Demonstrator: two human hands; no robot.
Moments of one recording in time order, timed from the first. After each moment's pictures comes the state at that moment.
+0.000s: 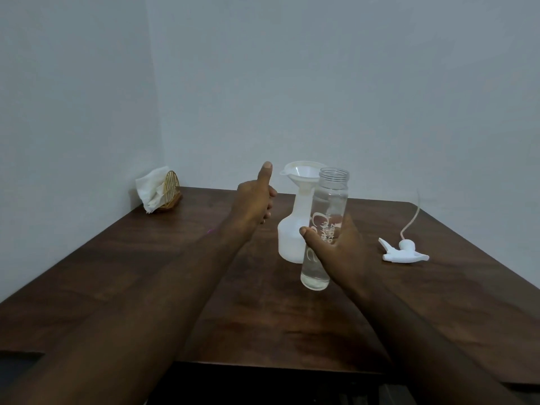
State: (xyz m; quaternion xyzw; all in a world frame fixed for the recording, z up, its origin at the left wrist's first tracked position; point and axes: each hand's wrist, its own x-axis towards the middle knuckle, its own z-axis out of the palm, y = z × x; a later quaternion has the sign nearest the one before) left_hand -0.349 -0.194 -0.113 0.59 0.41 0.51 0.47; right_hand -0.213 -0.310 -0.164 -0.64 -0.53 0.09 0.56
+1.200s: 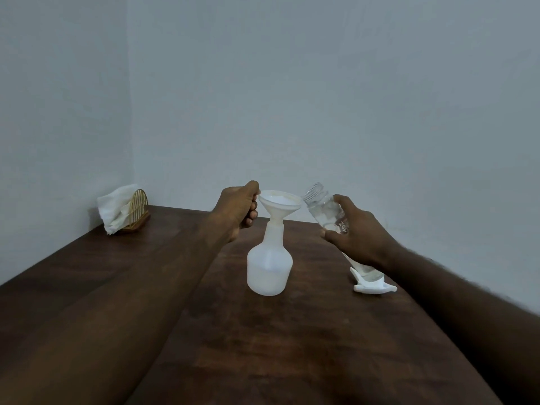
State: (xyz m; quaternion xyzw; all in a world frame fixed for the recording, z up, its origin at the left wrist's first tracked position) left_hand -0.329 -0.171 -0.075 0.55 0.34 0.48 0.59; right_hand -0.127 -0.300 -0.080 -0.72 -0.62 -0.06 0.31
